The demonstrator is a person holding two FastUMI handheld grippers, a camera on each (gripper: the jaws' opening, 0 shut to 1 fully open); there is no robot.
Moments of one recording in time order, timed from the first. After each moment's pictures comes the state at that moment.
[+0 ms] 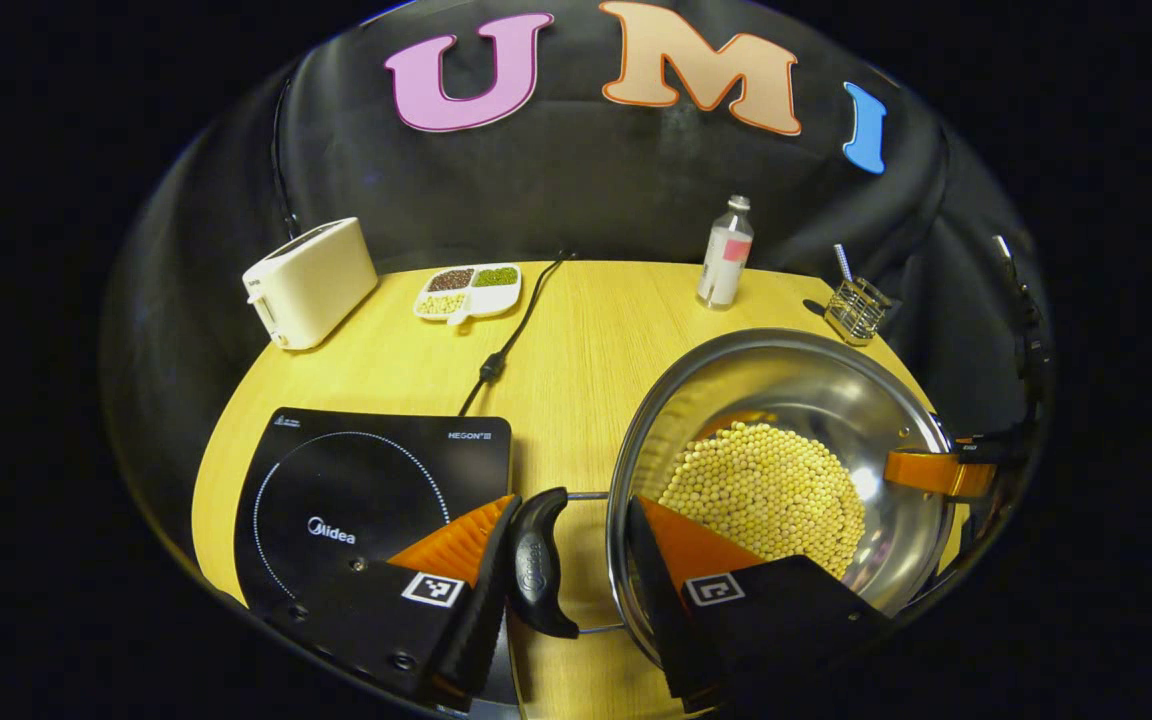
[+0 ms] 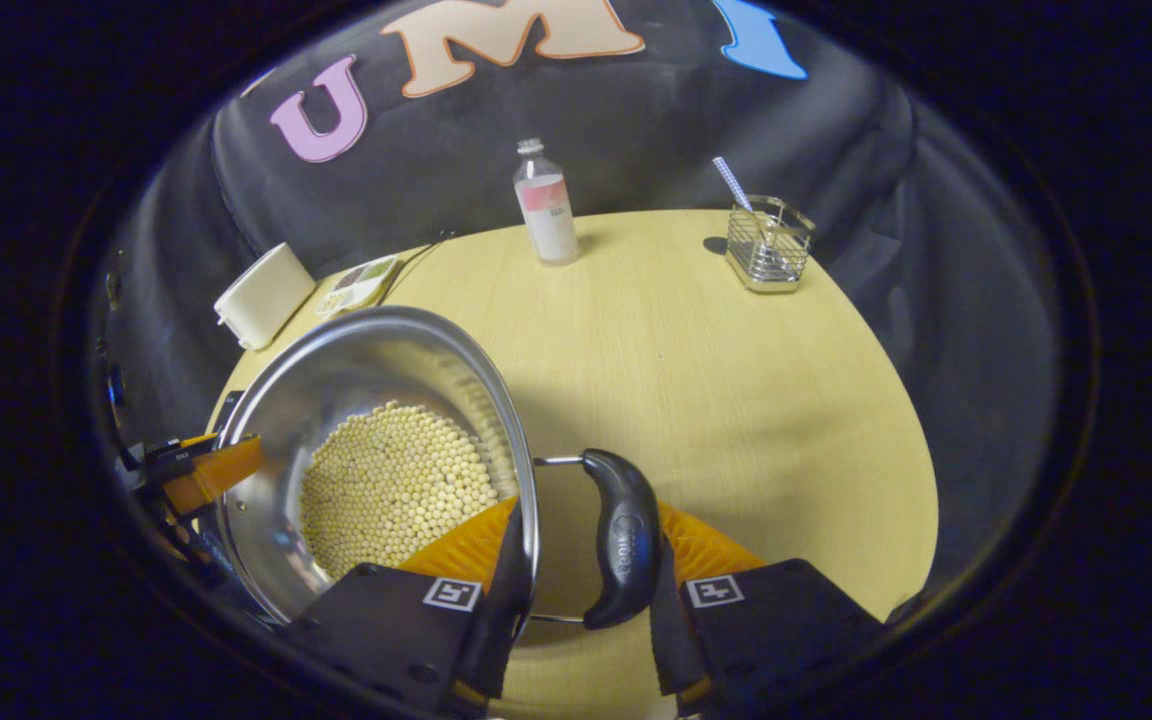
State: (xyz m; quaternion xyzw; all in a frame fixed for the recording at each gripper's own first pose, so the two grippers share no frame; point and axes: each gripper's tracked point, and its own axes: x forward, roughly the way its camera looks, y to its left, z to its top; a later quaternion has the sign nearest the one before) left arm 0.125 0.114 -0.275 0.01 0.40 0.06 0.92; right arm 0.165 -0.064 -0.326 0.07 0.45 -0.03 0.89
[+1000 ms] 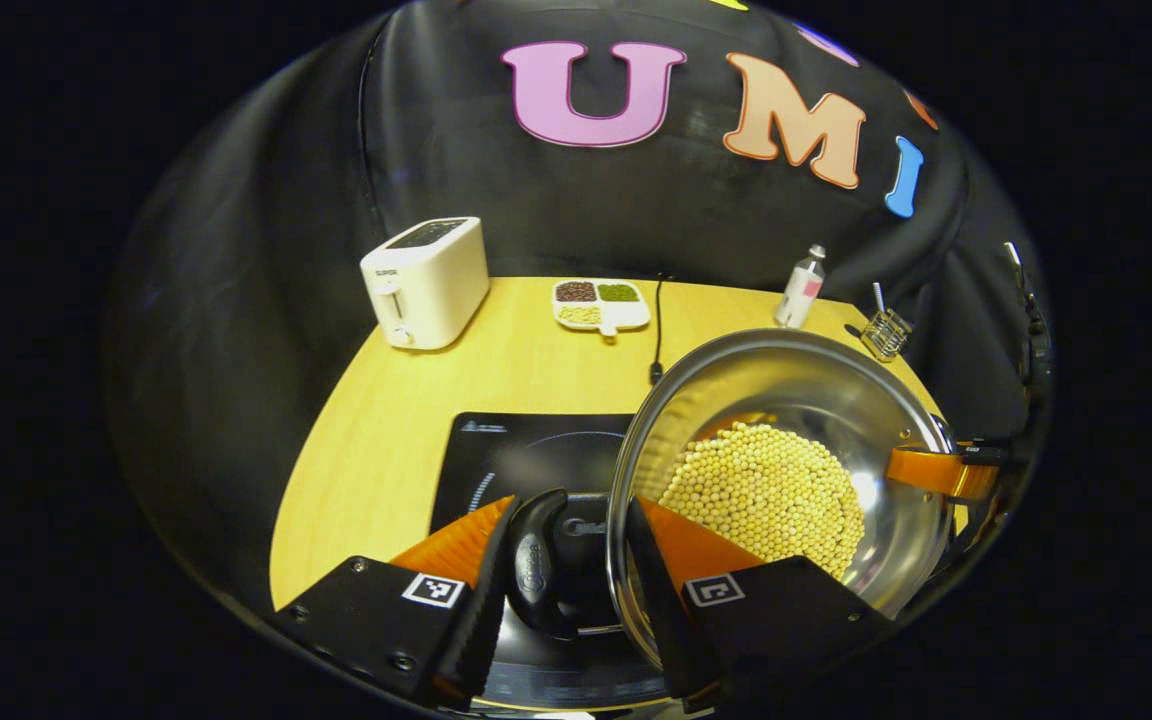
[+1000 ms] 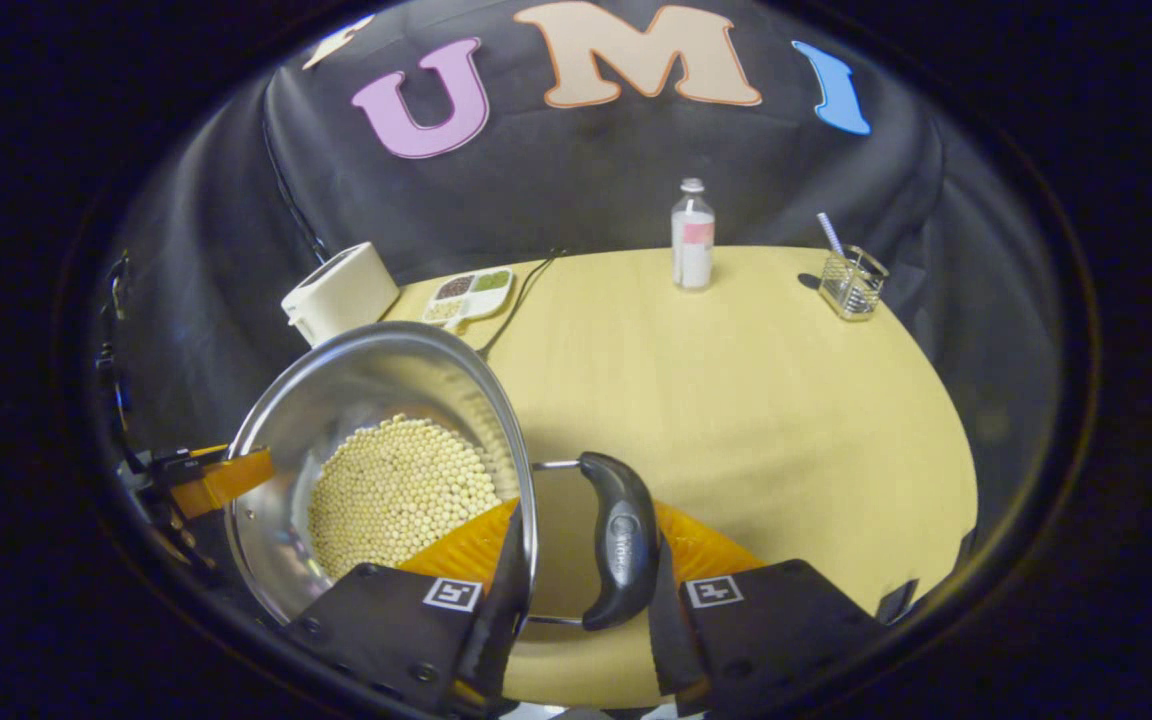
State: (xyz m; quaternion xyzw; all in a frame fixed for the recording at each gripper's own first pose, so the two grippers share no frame) left arm 0.057 0.320 -0.214 0.00 0.39 0.07 0.92; right arm 0.150 0.162 -0.278 0.08 0.42 -0.02 0.90
